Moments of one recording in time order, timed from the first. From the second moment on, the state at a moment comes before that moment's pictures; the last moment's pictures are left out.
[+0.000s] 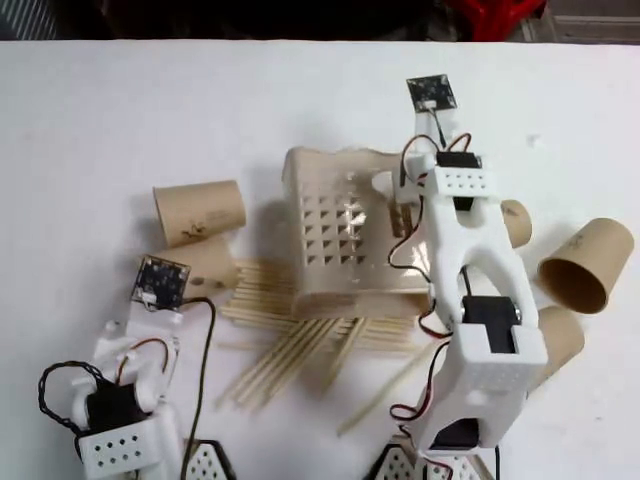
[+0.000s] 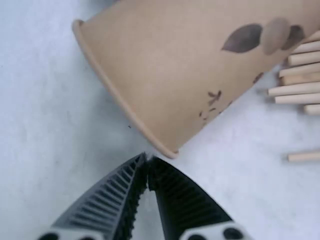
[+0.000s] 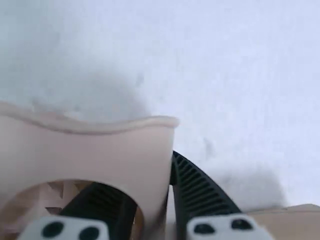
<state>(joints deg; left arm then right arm) -22.0 -101.4 97.2 72.0 -29.1 -1.7 16.9 4.3 48.1 11.4</state>
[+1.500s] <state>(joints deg) -22.0 -101.4 97.2 72.0 -29.1 -7.1 -26.1 32.9 16.4 7.0</state>
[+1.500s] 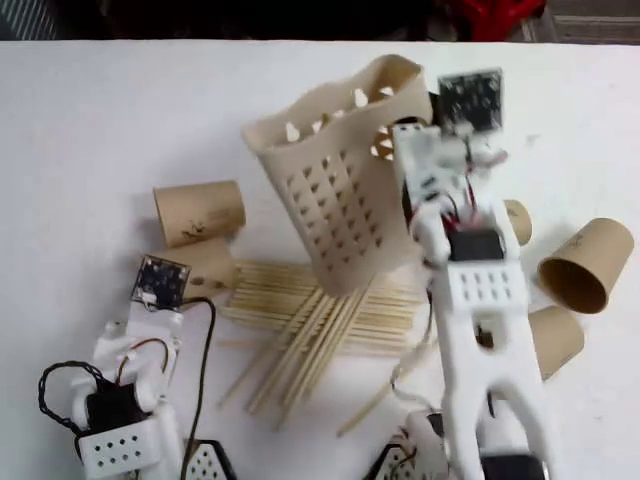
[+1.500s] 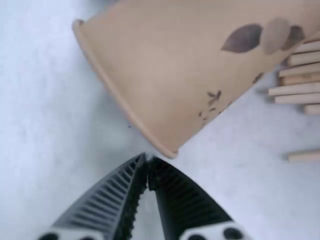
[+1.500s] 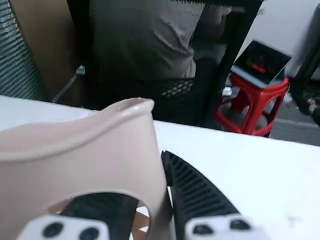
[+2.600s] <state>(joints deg) -22.0 -101.4 97.2 72.0 -29.1 -9.2 0.1 33.9 -8.1 -5.7</state>
